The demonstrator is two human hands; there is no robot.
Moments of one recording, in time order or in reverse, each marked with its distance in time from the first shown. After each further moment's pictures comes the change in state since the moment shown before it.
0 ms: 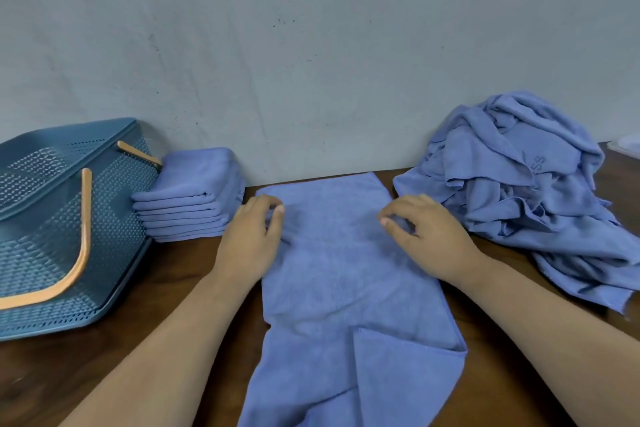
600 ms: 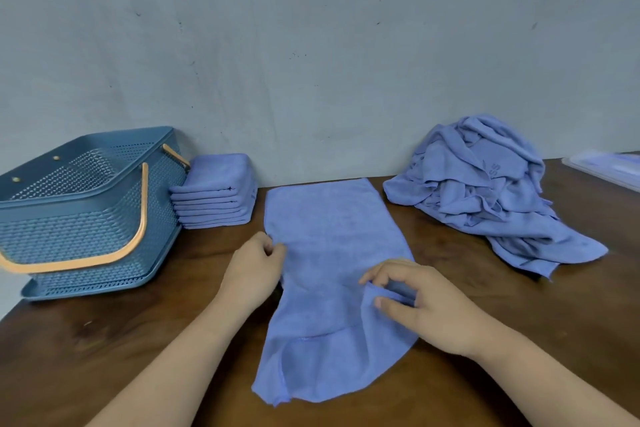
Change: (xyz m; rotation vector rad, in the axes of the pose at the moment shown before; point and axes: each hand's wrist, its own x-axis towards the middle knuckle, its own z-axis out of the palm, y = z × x) left_hand -0.102 0.053 -0.060 -0.167 -0.123 -0.364; right_hand -0.126 -0.119 -0.054 0.386 -0.331 0.037
